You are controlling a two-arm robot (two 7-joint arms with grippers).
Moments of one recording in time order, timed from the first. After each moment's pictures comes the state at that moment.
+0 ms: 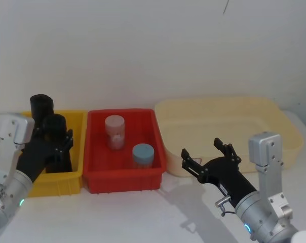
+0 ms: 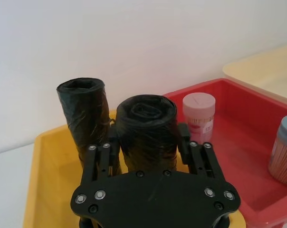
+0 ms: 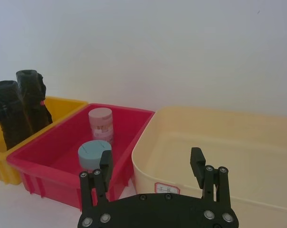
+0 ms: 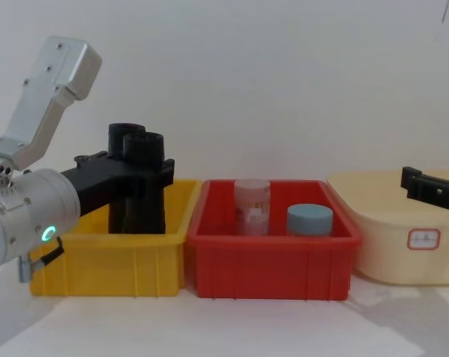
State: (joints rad) left arm -0.39 0.26 0.39 -1.34 -0.24 -0.04 -0.15; right arm -0.01 0.34 -0.23 -1.77 0.29 0.03 0.07
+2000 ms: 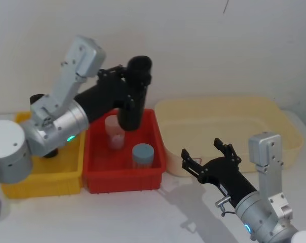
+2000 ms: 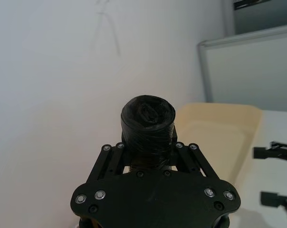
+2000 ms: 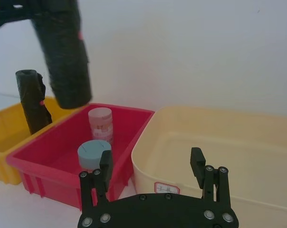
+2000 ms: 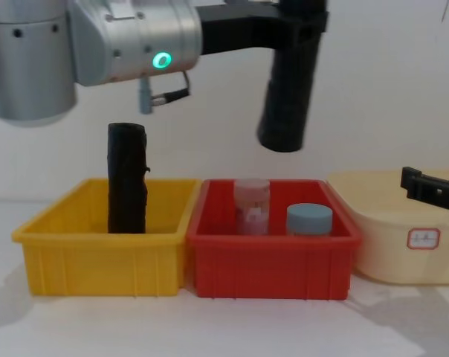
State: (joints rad) left arm -0.67 0.19 0.53 -1.40 -0.26 0.03 -0.50; right arm -0.01 0.34 -0.23 -1.77 0.29 0.03 0.07
